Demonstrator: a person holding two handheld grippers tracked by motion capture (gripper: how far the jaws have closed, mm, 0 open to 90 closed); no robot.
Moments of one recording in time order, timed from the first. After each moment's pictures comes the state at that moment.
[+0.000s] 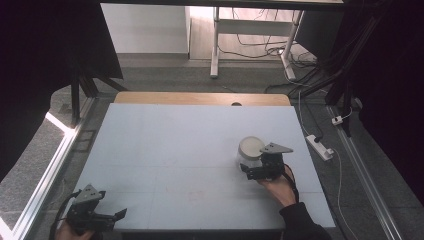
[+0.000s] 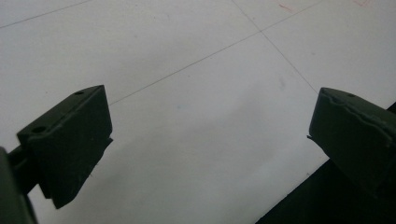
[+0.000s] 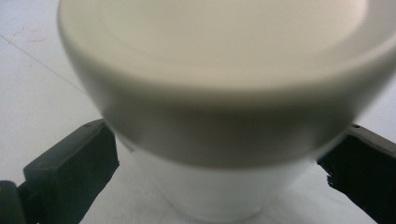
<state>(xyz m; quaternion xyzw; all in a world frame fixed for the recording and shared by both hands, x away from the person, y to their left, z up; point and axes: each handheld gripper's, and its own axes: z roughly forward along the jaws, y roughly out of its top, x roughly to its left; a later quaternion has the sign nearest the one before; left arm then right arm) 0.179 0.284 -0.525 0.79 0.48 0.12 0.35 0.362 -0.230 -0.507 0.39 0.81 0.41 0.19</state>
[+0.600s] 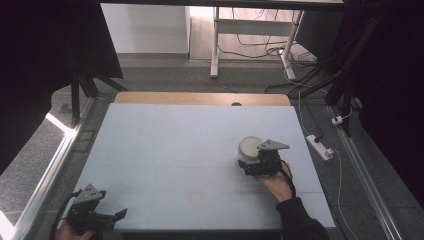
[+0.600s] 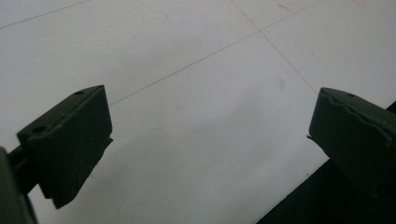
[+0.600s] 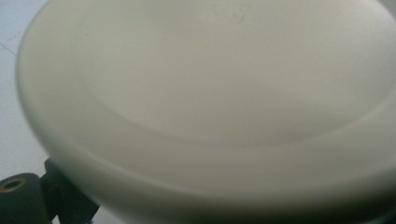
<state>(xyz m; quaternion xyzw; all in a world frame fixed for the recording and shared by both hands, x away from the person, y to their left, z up) 0.180 0.284 -0.525 0.79 0.48 0.12 0.35 0.373 -0.224 -0.508 0.38 0.81 0.41 0.19</state>
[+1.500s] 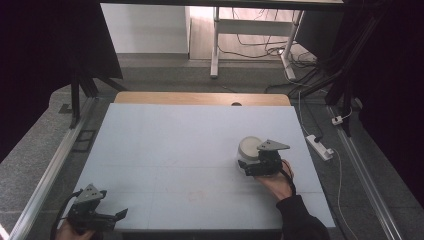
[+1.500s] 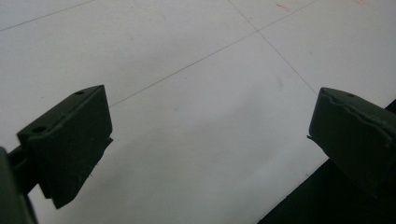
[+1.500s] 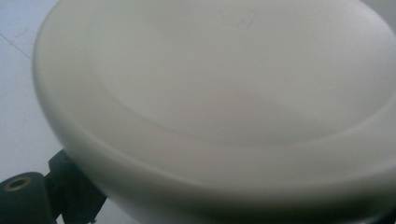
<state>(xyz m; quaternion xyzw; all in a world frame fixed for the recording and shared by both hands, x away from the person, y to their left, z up) 0.181 0.282 -0.525 0.80 0.48 0.12 0.35 0.371 -0.224 -0.504 0.36 0.81 0.41 0.19</state>
